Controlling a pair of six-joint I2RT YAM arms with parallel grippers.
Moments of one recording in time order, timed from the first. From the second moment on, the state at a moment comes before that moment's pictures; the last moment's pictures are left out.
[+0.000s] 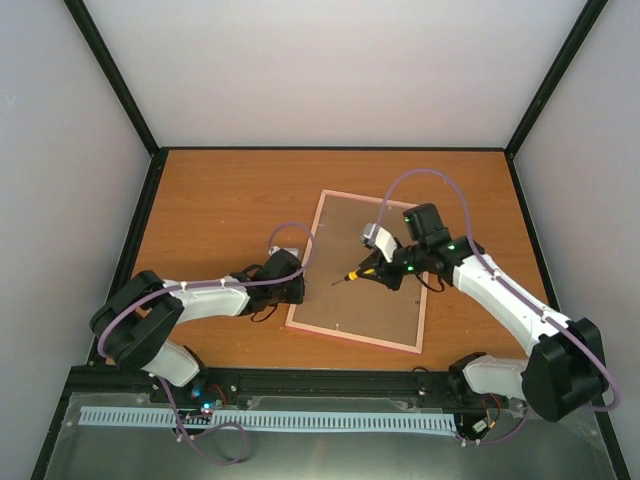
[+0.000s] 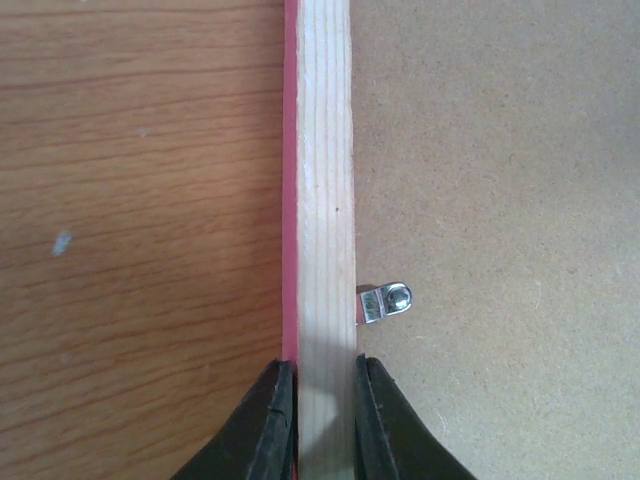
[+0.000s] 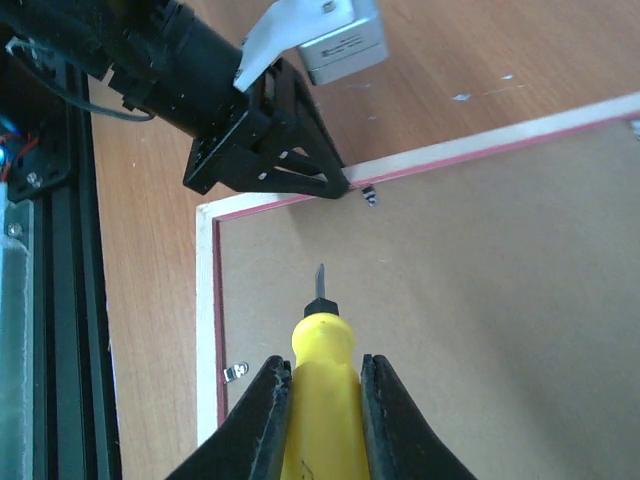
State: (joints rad) left arm -0.77 1.49 0.59 -0.06 -0.08 -0.63; right arm 0.42 1.22 0.88 -0.59 -0.71 -0.43
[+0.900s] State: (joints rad) left arm -0.81 1.29 0.37 0.03 0.03 -0.70; right arm 0.60 1.61 1.28 -0.62 -0.53 -0.38
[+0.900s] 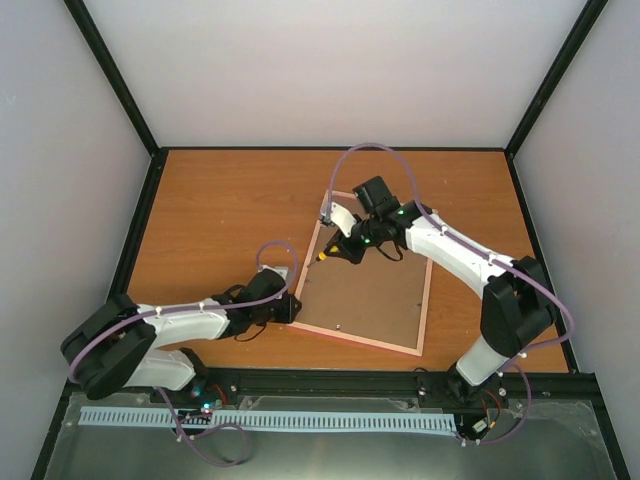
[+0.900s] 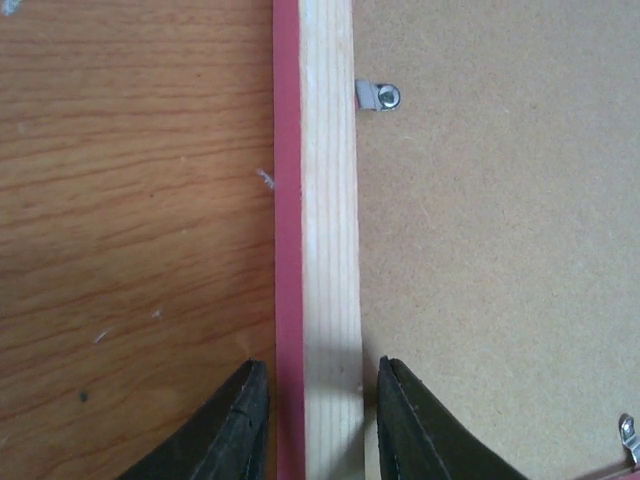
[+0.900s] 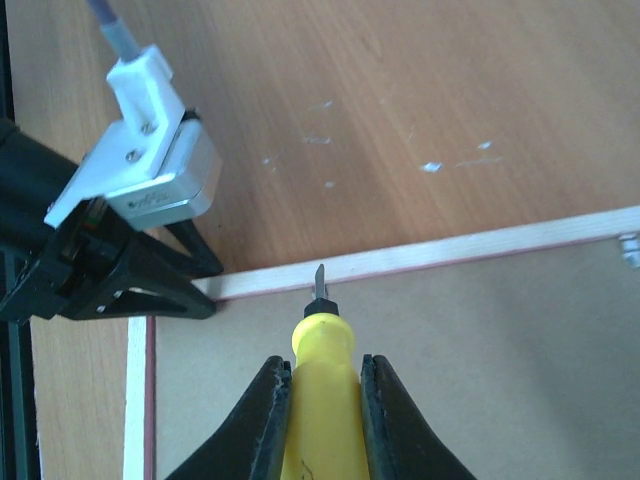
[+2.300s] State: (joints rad) left arm -0.82 1.39 0.46 0.04 0.01 -0.69; right arm 0.65 1.72 1.24 -0.61 -0.46 -0.40
